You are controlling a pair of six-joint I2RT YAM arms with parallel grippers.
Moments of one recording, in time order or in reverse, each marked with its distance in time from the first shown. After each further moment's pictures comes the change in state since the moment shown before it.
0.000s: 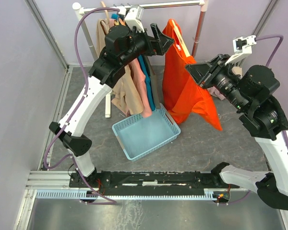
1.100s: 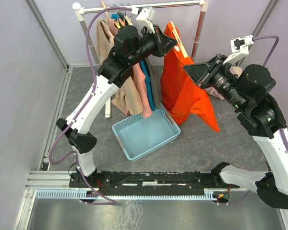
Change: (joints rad) left arm -0.050 0.074 0.063 0.050 0.076 -0.001; right arm -0.001 0.004 -0.019 -0.002 -0.003 0.060
